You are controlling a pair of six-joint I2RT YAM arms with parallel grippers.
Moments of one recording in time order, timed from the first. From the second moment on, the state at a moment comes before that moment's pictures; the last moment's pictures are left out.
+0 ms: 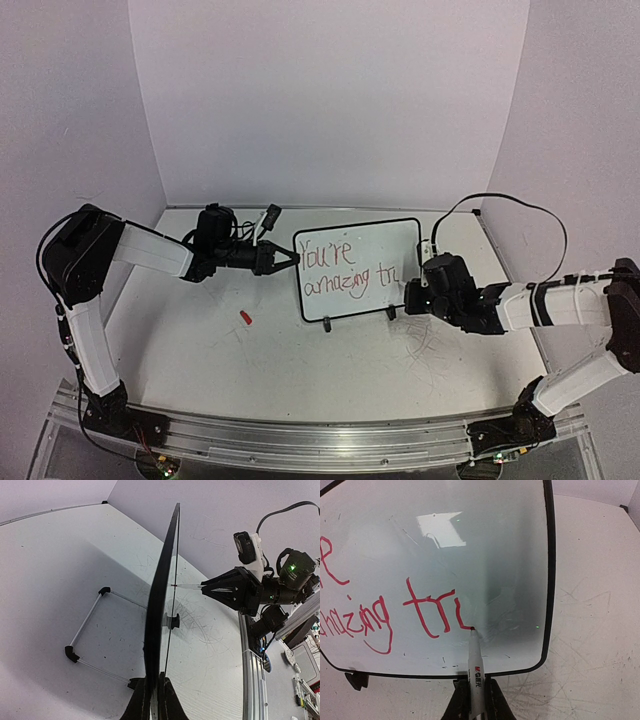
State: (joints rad) left arm -0.54 1.88 1.02 0.51 0.84 -0.29; right arm 0.74 1.40 0.64 0.11 0.40 0.45
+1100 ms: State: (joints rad) left arm -0.54 1.88 1.02 0.51 0.84 -0.29; right arm 0.73 1.41 0.69 0.11 0.44 0.43
